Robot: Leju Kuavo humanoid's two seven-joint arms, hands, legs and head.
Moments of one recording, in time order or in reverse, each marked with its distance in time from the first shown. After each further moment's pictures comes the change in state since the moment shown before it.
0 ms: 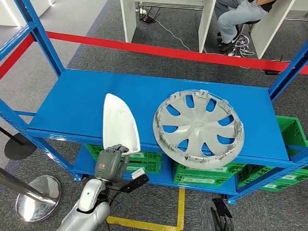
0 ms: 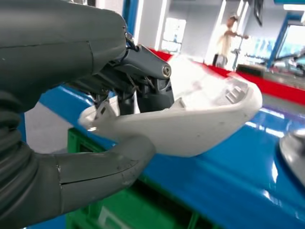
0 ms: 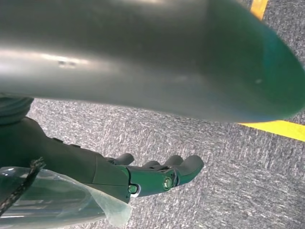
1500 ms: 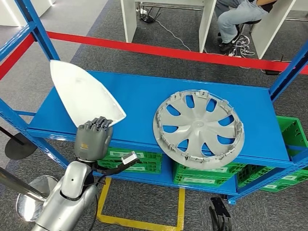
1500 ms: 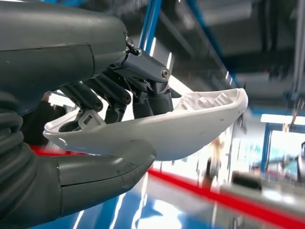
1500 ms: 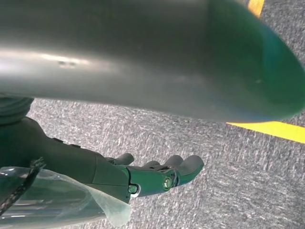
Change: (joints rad) left arm -0.051 0.093 0.020 -0.347 -0.392 0.069 0.105; right arm -0.006 0.031 0.008 0.000 -0.038 -0.026 0.009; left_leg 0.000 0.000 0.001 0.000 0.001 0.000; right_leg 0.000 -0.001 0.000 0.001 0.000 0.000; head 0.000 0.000
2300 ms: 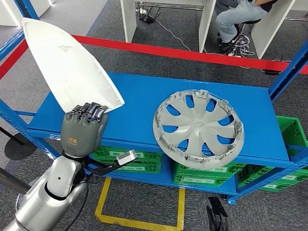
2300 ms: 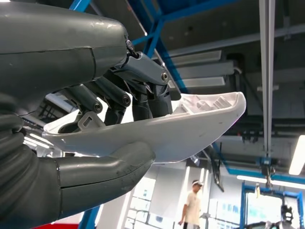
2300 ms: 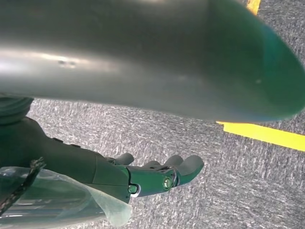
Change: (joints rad) left arm -0.104 0.184 -0.201 -0.271 -0.031 -0.067 0.193; right arm -0.001 0.025 0.006 0.000 -0.029 -0.010 -0.002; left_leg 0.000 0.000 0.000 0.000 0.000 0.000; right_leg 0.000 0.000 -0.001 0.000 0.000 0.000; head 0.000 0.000
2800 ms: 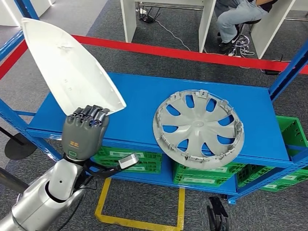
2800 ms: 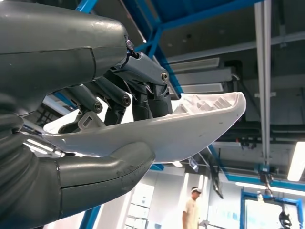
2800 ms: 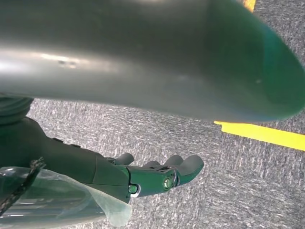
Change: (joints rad) left arm -0.061 0.091 -0.158 -0.005 0.000 0.019 0.157; right arm 0.000 0.002 0.001 0.000 -0.022 -0.005 -0.005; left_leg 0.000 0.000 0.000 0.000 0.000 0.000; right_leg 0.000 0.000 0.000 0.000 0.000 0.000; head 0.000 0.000
